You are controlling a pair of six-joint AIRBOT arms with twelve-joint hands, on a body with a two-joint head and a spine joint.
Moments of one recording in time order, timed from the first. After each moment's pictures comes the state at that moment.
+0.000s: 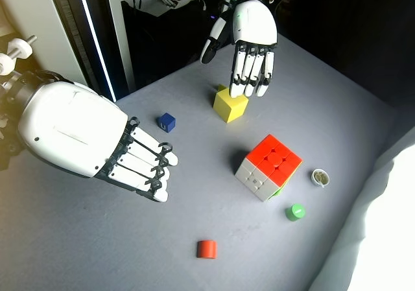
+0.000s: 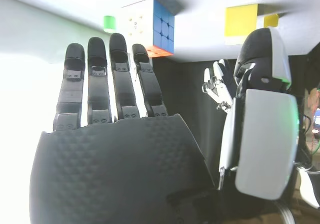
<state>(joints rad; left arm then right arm) 0.39 -0.63 0.58 -0.27 -0.42 1.20 -0.18 -0.49 0.66 -0.94 0.00 -0.06</state>
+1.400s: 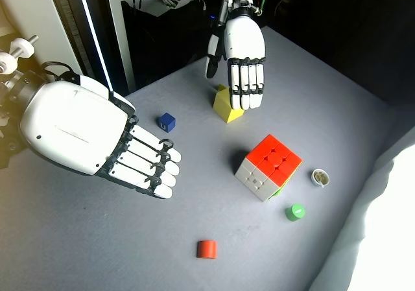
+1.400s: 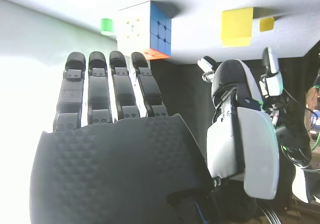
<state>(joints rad) 0.44 -0.76 0.55 -0.88 -0.49 1.73 -0.18 -0.49 0.66 -0.94 0.00 -0.07</state>
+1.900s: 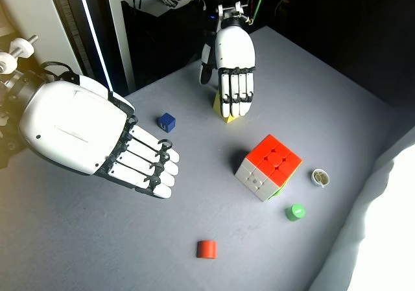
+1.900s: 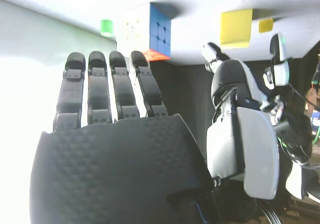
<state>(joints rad) 0.49 -0.84 0.56 -0.94 -0.57 1.81 -0.18 -0.49 0.66 -0.94 0.00 -0.07</state>
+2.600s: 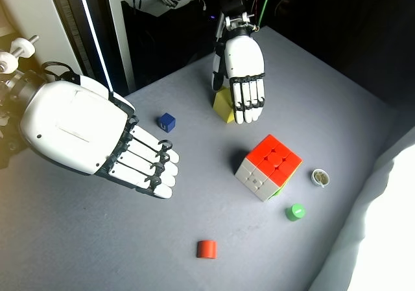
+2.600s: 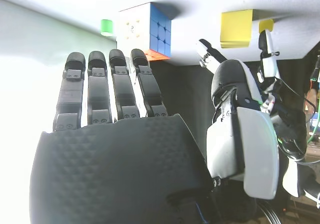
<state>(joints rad) 0.49 -0.89 0.63 -1.01 -0.59 1.88 -0.18 -0.49 0.66 -0.94 0.00 -0.08</state>
